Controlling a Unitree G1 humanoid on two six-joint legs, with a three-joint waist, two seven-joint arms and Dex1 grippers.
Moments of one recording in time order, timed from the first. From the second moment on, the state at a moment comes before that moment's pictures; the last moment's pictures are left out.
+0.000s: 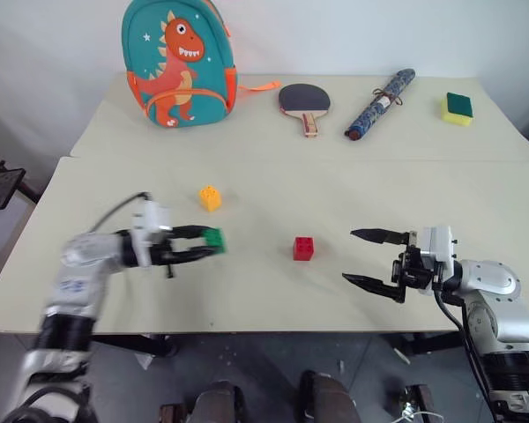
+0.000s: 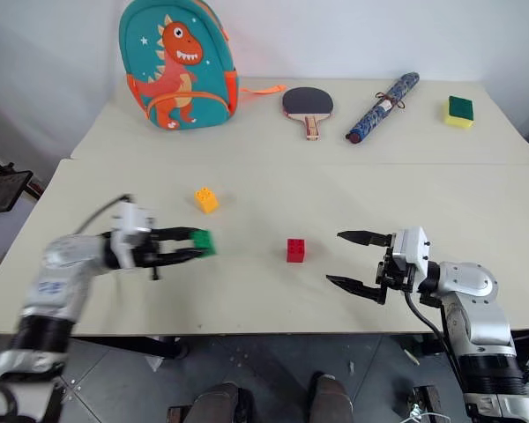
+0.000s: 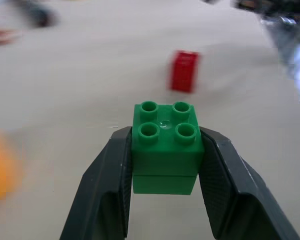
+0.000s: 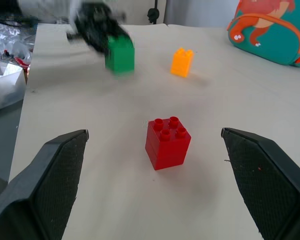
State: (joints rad) left arm -0.51 0.57 -0.08 0.33 -0.33 -0.03 -1.24; right arm -0.23 -0.63 -0.13 0.04 0.52 -0.04 1.30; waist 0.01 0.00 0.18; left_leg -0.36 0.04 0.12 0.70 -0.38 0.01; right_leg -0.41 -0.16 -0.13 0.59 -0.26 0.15
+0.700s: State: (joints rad) left arm -0.72 0.45 -0.10 0.74 -0.24 -0.25 -1.34; right arm -0.13 -0.62 -0.11 -0.12 0.54 0.04 1.25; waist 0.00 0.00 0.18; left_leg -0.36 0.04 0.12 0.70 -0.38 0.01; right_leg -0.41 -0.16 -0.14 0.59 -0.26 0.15
